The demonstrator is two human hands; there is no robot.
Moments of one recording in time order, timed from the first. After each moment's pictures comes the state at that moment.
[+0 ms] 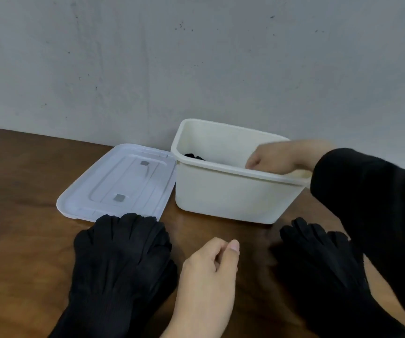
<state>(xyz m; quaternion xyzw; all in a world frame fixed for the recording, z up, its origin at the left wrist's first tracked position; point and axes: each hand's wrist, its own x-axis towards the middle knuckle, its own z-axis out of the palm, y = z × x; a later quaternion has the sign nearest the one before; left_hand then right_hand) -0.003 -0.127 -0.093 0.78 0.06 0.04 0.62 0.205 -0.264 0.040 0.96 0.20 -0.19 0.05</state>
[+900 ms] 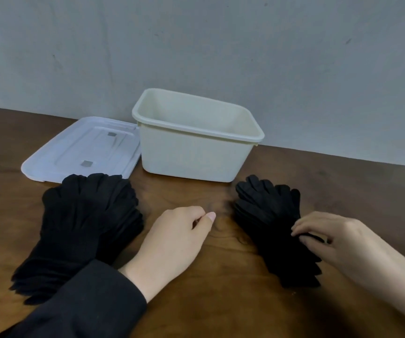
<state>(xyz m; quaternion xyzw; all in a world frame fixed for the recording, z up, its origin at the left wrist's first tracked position) -0.027 -0.135 -0.097 0.90 -0.11 0.04 0.41 -0.055 -0.422 -0.031 0.98 0.16 0.05 -0.08</state>
